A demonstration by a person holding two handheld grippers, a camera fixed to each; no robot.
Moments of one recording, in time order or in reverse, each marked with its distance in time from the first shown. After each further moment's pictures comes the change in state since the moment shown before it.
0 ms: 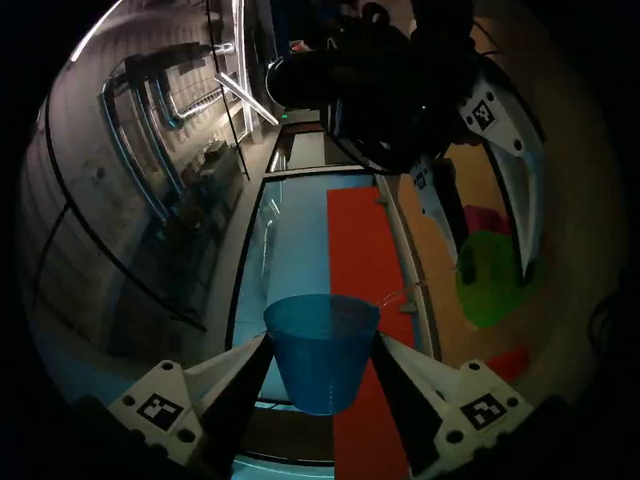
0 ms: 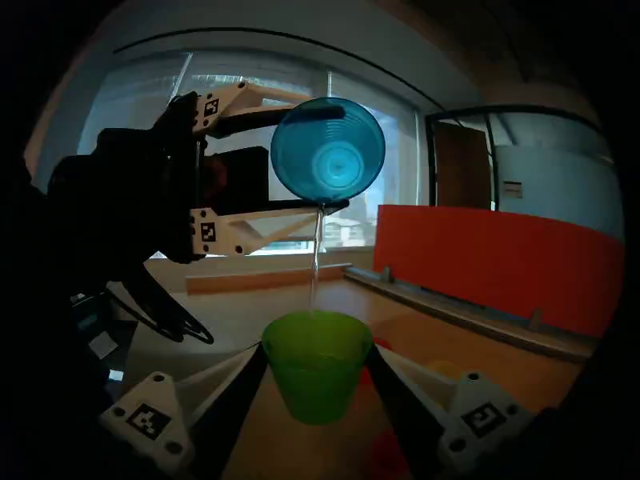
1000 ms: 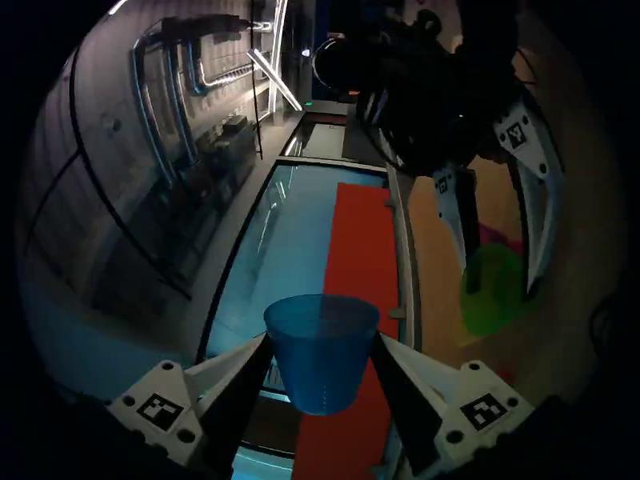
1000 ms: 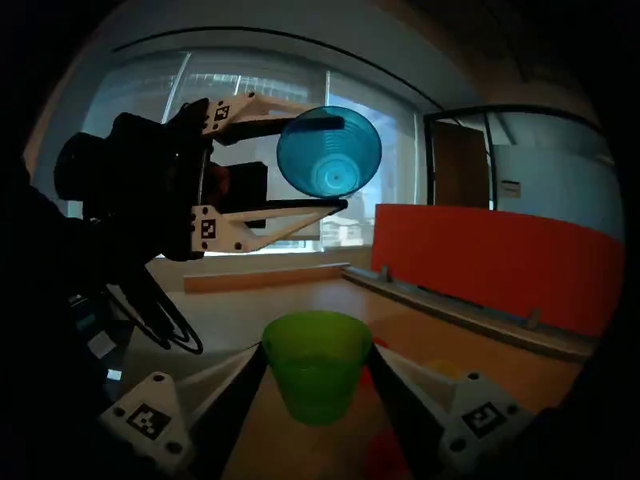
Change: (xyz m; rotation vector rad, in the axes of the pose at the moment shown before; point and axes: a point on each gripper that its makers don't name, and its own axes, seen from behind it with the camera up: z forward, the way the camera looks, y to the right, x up) left arm -0.021 0.004 0.007 0.001 -0.040 -0.224; right arm -0.001 0.003 0.000 -0.009 -0.004 0.002
